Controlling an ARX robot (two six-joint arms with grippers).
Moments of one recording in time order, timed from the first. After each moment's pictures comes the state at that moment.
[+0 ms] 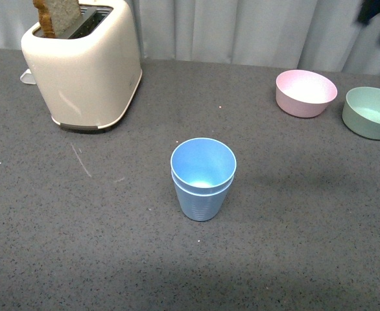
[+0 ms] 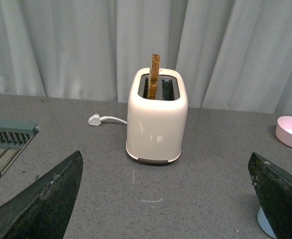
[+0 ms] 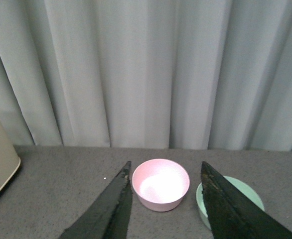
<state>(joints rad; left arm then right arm) 0.00 0.00 0.02 0.00 0.00 0.00 0.30 1.45 0.40 1.06 0.30 0.01</state>
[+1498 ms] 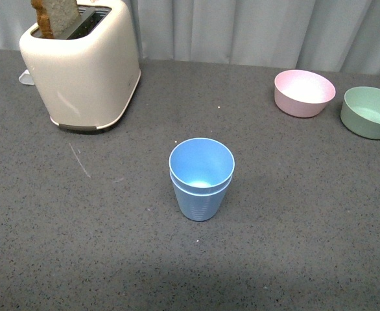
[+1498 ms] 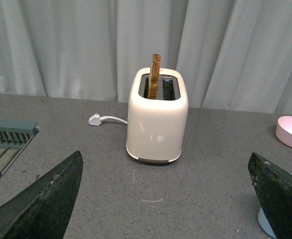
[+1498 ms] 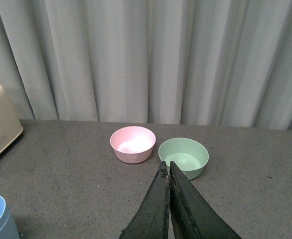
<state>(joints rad) 0.00 0.00 0.02 0.00 0.00 0.00 0.00 0.38 0.00 0.39 0.00 0.00</state>
